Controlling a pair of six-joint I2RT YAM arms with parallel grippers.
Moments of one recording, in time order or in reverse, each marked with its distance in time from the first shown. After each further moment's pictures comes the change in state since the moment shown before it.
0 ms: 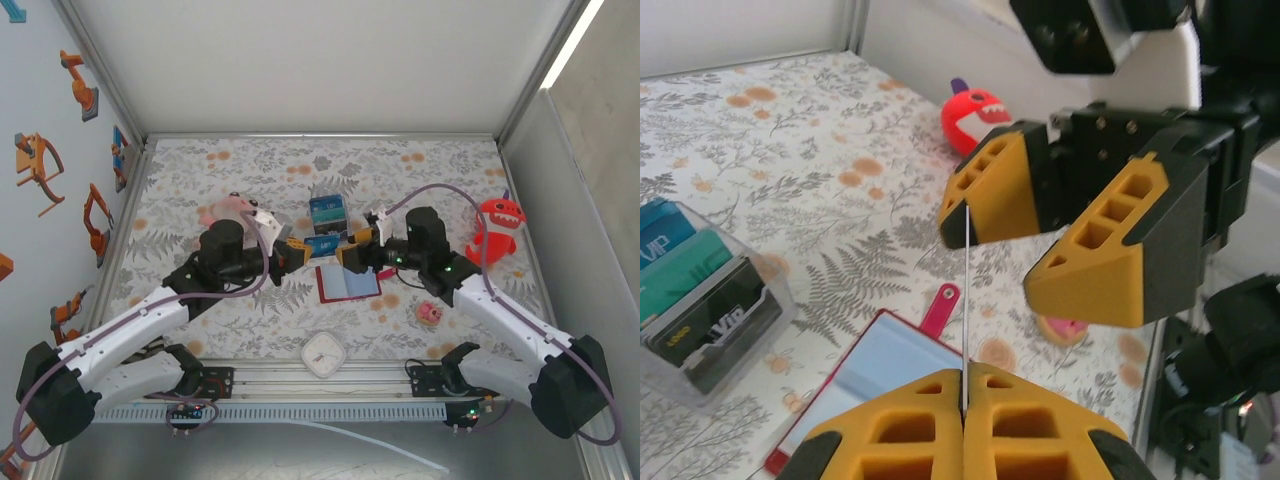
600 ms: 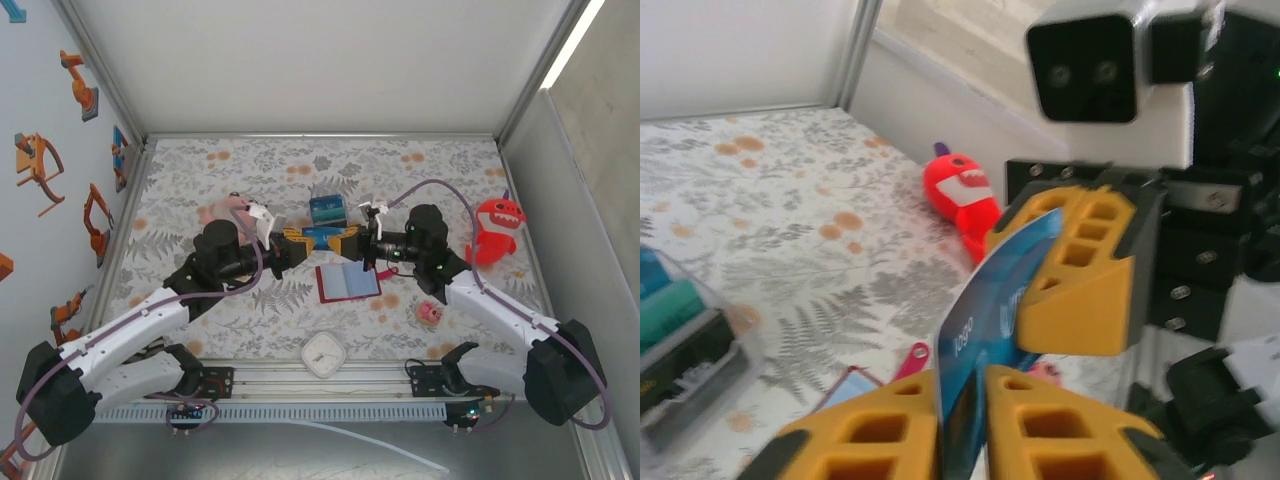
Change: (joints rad) left arm 0.007 0.002 -0.014 0.129 -0.002 -0.100; right arm -0.001 0.069 -0.023 0.368 -0.236 0.158
